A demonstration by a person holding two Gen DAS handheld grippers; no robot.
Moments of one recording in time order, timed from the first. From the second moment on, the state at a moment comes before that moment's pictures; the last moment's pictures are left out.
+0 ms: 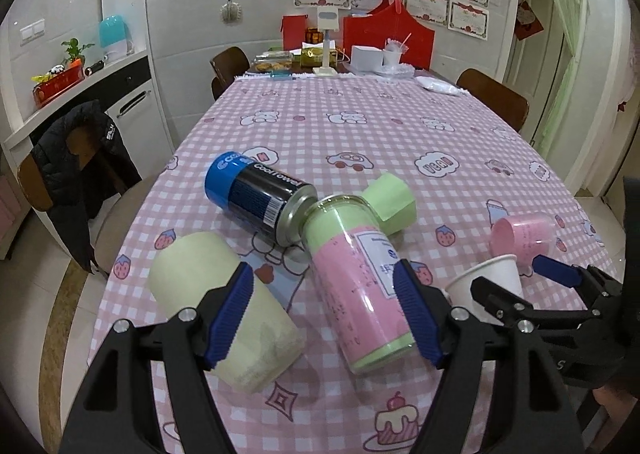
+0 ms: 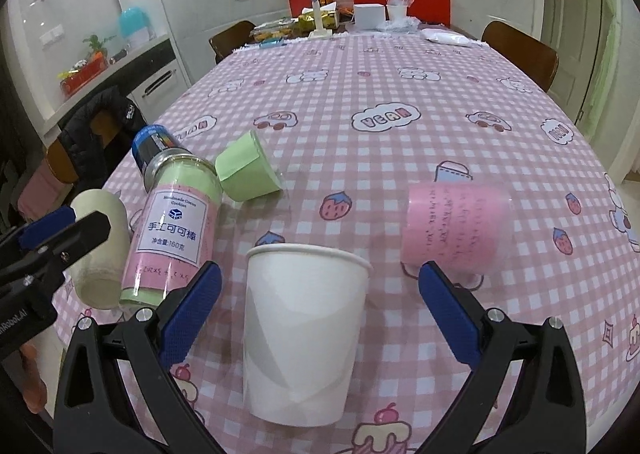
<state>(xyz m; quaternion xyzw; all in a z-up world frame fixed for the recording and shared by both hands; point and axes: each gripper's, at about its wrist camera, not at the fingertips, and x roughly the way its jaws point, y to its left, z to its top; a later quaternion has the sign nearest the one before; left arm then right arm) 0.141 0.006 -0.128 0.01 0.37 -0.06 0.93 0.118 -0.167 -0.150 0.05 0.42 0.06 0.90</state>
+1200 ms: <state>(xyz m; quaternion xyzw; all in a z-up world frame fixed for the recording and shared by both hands) 0.165 0.018 -0.135 0.00 0.38 -0.04 0.92 0.146 -0.147 -0.133 0.02 0.36 0.12 0.92</state>
